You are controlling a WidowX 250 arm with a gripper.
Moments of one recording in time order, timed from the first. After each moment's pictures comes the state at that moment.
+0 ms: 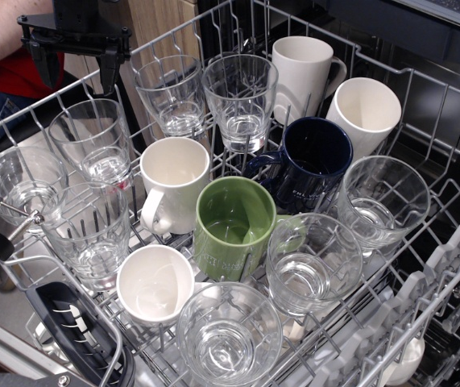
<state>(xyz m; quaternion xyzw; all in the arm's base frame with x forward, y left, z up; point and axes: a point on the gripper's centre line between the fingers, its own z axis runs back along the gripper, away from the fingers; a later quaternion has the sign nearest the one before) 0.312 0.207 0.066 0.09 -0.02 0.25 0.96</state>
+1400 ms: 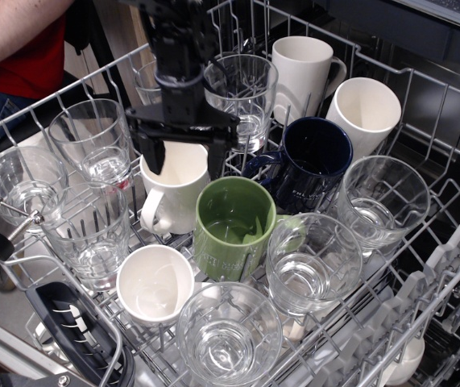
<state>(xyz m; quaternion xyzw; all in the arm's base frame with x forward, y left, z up) 0.305 0.087 0.005 0.03 -0.03 0.21 0.98</state>
